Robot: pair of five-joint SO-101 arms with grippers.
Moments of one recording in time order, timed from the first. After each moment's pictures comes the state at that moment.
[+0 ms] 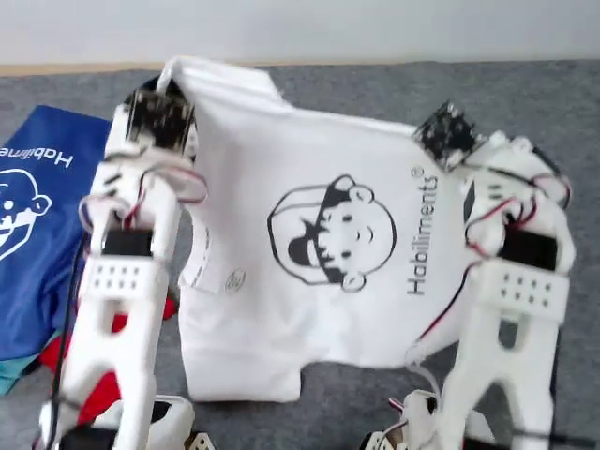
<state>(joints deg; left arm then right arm) -1.5 -22.2 34.9 7.1 -11.9 13.0 -27.4 24.6 38.0 58.2</state>
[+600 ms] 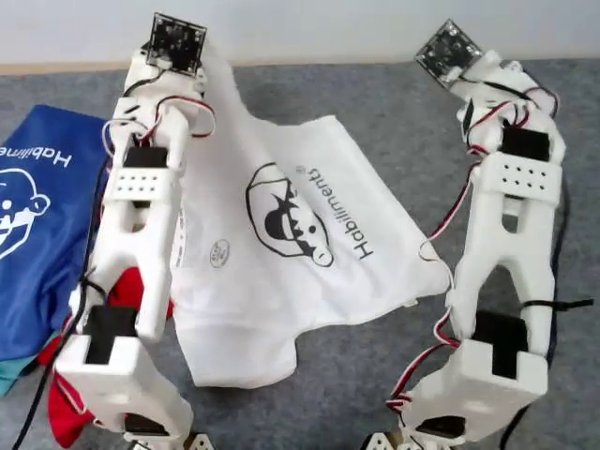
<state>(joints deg) -2.5 13.8 1.7 8.0 -12.1 9.3 9.1 -11.3 39.3 58.2</state>
